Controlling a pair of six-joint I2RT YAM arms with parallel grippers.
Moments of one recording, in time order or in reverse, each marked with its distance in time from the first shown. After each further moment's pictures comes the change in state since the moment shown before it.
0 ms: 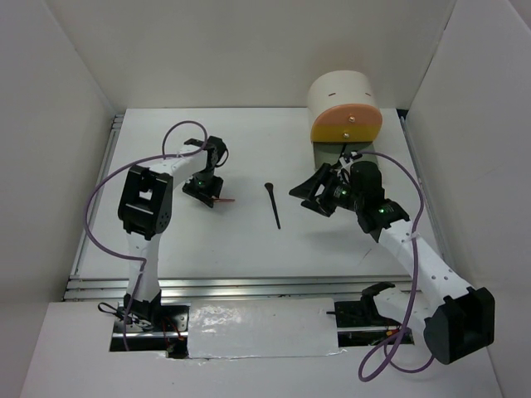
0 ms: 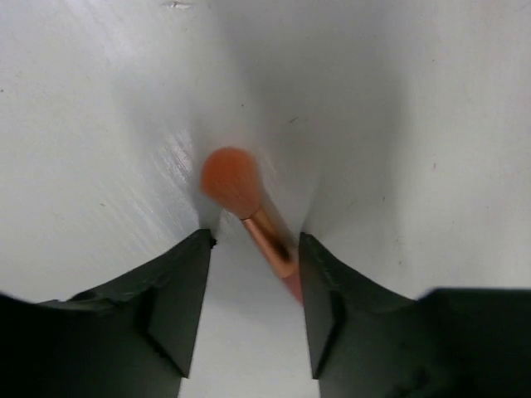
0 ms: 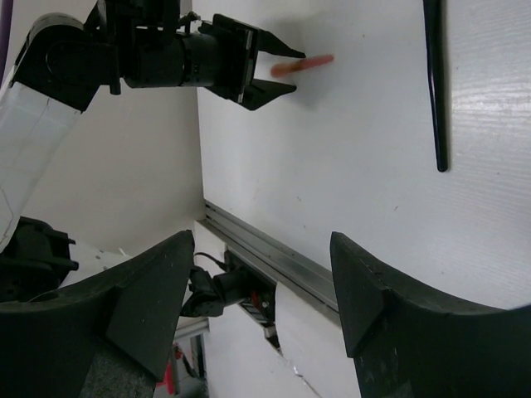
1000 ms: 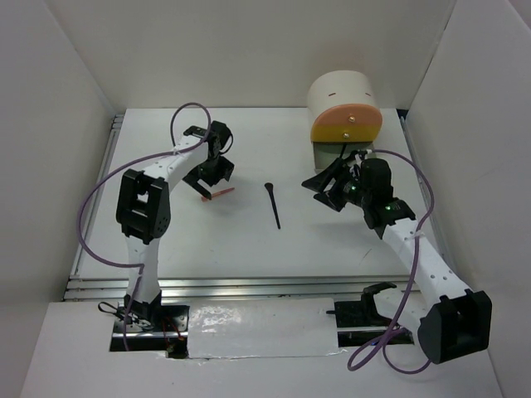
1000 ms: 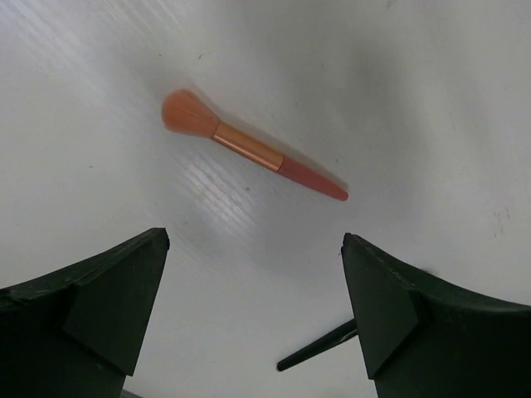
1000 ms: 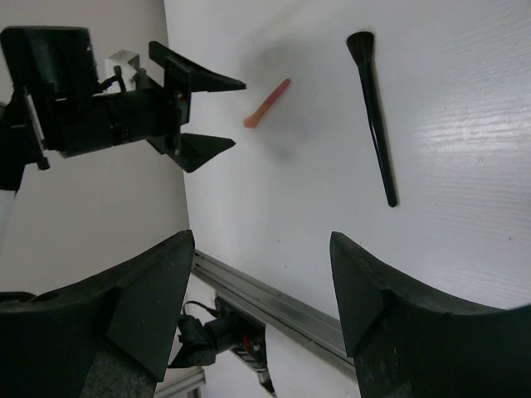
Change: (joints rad) left arm -0.034 -0.064 0.149 -0.077 -0.003 0.239; right arm -0.108 0.012 0.008 -0.017 0.057 -0.016
